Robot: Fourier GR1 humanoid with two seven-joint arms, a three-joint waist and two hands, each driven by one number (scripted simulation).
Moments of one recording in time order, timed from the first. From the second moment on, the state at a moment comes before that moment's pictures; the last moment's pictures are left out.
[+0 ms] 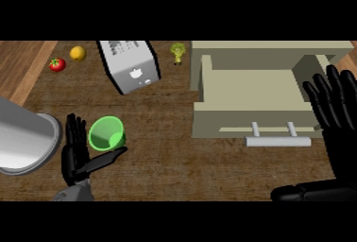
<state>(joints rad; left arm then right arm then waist) -0.11 0.04 0.17 -1.03 0.21 0.21 -0.62 -0.07 -0.09 -0.05 -2.10 -0.17 0.12 0.17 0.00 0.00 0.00</state>
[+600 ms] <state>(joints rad) -0.18 0.06 0.20 -0.83 0.23 0.17 -0.72 -0.08 -0.07 -0.02 -2.10 -0.13 0.11 0.16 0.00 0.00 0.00</state>
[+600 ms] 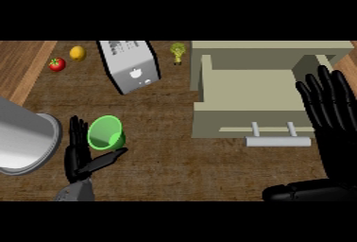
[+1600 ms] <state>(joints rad) -0.38 0.12 0.29 -0.42 0.31 -0.04 -0.92 -0.11 -0.09 -0.05 -2.10 -0.16 0.12 0.20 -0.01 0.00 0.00</state>
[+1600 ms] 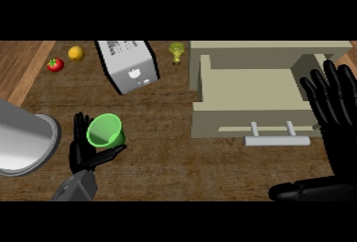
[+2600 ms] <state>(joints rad) -0.46 0.12 0.28 -0.36 0.30 -0.14 -1.03 -0.11 -0.08 -0.05 -2.08 -0.15 0.13 0.17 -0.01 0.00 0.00</state>
